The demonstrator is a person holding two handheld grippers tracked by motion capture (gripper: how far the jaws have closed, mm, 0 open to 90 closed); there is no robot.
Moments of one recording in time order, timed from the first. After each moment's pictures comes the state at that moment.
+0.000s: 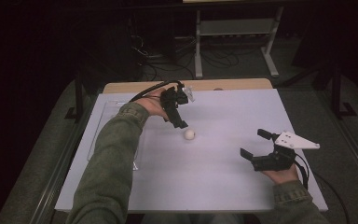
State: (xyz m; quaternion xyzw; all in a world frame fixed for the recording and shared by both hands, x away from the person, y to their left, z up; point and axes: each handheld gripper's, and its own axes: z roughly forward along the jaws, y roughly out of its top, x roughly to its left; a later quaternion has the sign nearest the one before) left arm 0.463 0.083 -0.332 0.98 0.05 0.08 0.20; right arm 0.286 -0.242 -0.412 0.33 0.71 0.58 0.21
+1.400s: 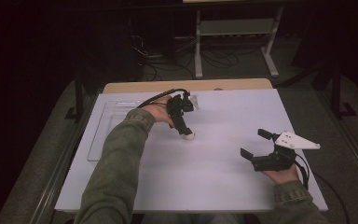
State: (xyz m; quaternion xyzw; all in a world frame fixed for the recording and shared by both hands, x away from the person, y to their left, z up) left arm 0.461 0.068 -0.364 0.98 0.04 0.06 0.19; right arm 0.285 -0.243 -0.411 0.33 0.71 0.58 0.21
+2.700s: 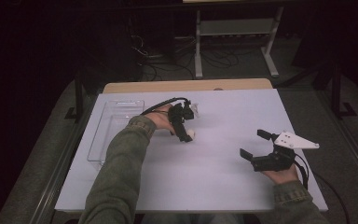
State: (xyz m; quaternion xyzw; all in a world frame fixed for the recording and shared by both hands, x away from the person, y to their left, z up) left arm 0.461 0.067 -0.399 0.98 0.04 0.04 0.18; right arm 0.286 -0.242 -0.412 0.33 0.72 0.58 0.21
